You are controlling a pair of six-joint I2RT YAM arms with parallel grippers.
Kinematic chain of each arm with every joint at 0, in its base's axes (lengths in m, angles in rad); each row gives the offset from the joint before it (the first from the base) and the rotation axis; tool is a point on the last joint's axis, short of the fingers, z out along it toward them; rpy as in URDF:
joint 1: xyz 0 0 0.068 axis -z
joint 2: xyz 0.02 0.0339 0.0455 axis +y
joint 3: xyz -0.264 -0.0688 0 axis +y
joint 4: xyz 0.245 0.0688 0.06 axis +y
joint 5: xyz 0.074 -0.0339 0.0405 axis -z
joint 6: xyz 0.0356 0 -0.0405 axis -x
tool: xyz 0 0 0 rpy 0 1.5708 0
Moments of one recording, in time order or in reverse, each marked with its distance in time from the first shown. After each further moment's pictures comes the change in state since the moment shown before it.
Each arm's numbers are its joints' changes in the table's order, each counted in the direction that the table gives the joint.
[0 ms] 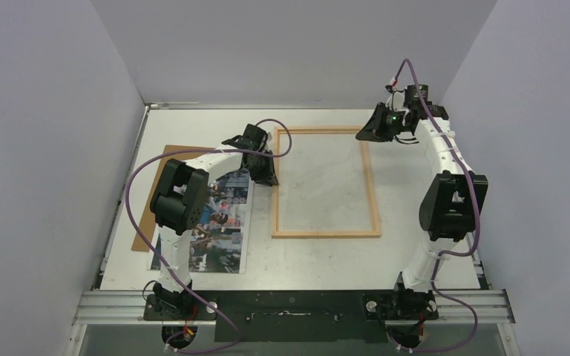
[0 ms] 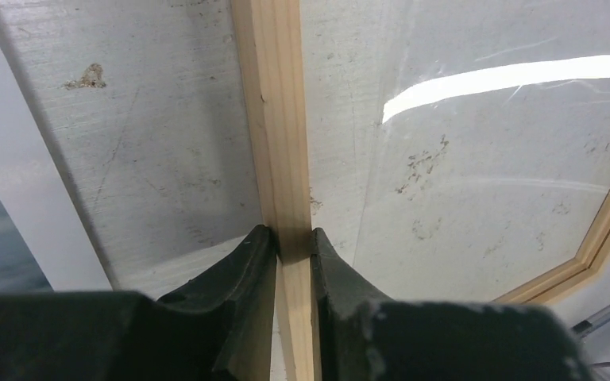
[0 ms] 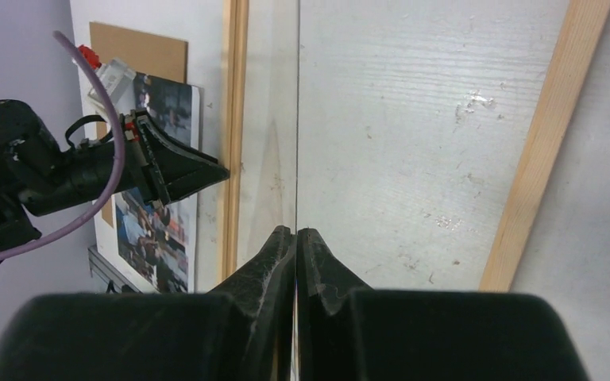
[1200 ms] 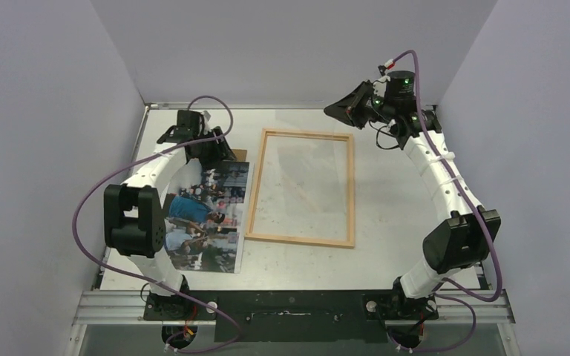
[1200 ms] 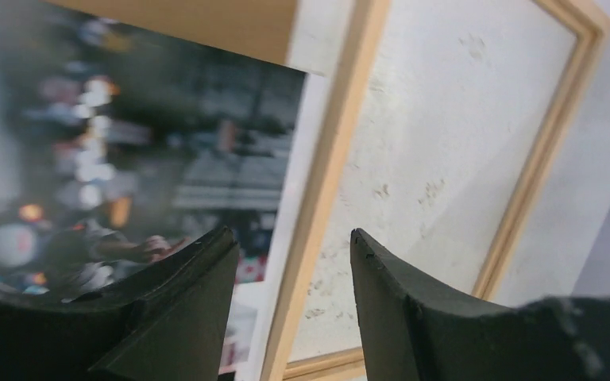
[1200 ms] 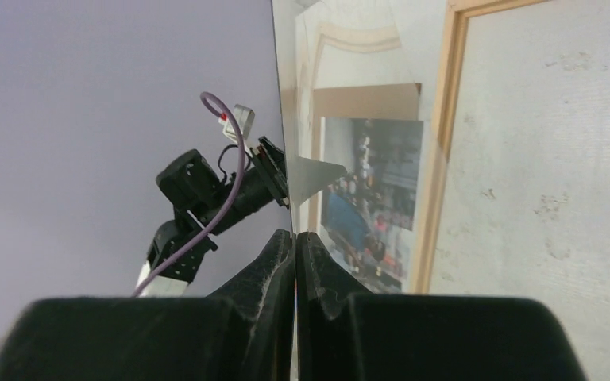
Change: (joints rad) left arm -0.314 -0.322 0.140 0.034 0.089 -0.031; right arm -0.246 -0.309 0.069 -0.241 0.101 -0.689
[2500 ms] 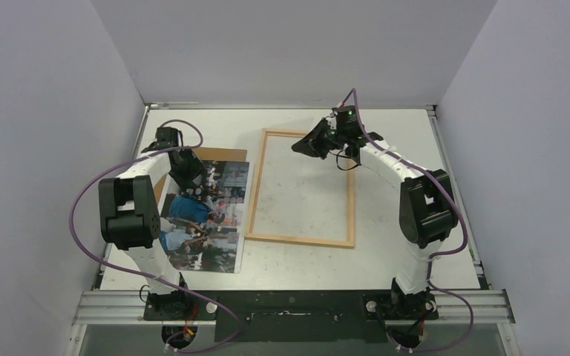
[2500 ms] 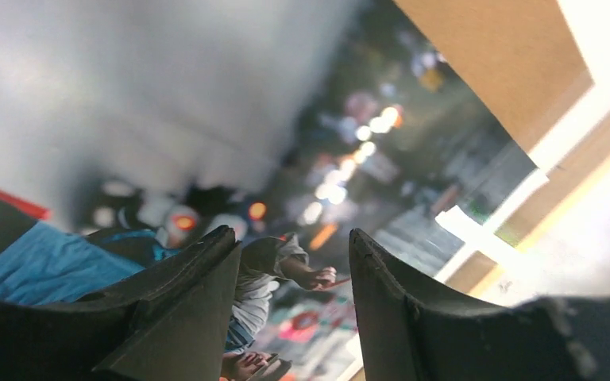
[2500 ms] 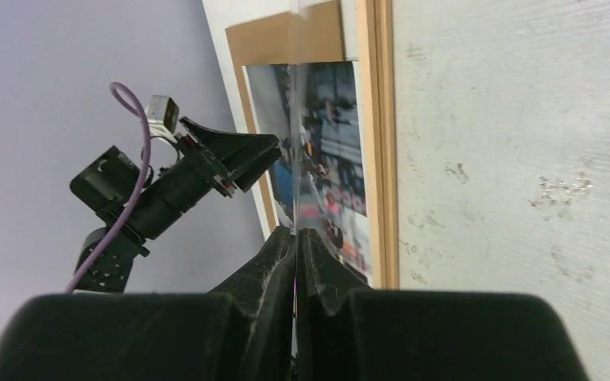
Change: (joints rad) left arm -0.211 0.058 0.135 0.004 -0.243 0.116; right arm -0.164 0.268 0.229 -0.345 0.033 -0.166
